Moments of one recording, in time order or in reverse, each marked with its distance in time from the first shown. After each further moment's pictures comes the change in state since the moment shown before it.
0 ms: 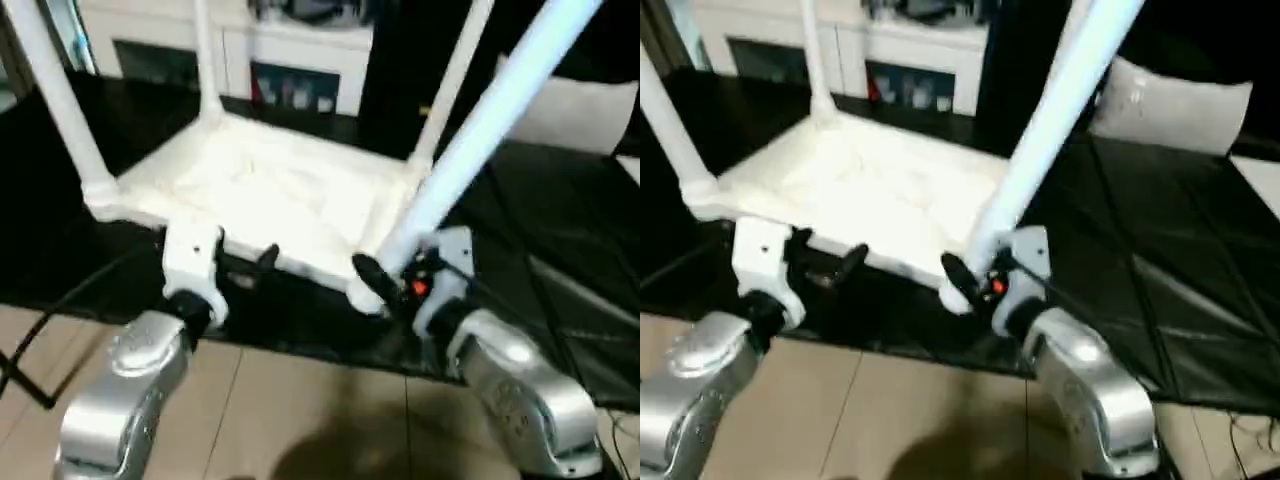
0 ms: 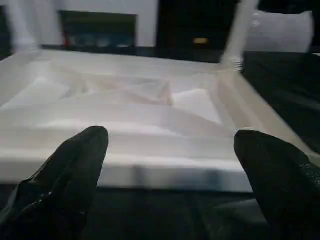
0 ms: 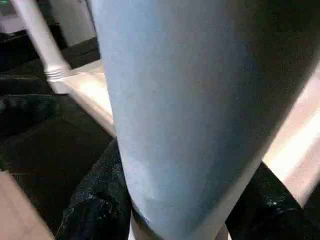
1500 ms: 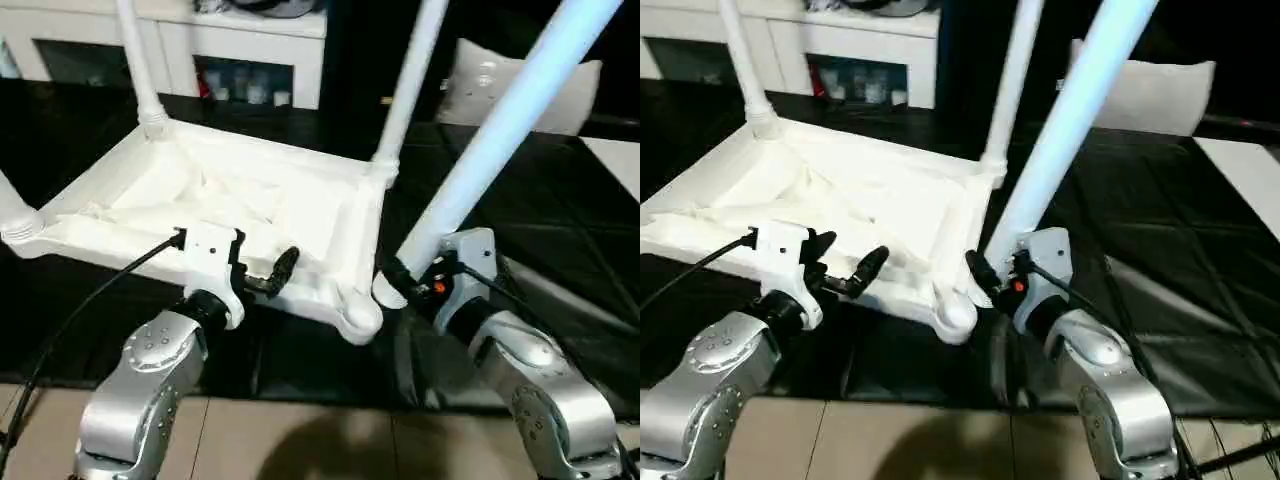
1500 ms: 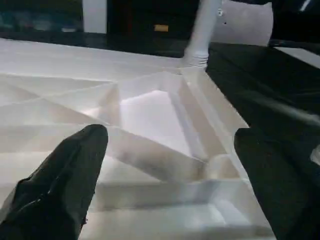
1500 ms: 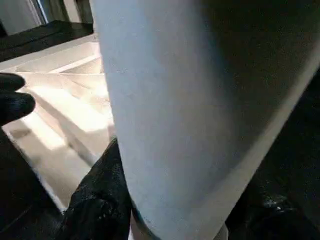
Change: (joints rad) left arm -0.006 -0.029 0.005 0.054 -0.015 -0.030 -0.024; right arm 0.018 -0.051 -0.006 0.001 -0.057 -0.054 0.012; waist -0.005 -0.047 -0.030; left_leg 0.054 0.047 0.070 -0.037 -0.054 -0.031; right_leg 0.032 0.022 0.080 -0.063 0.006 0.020
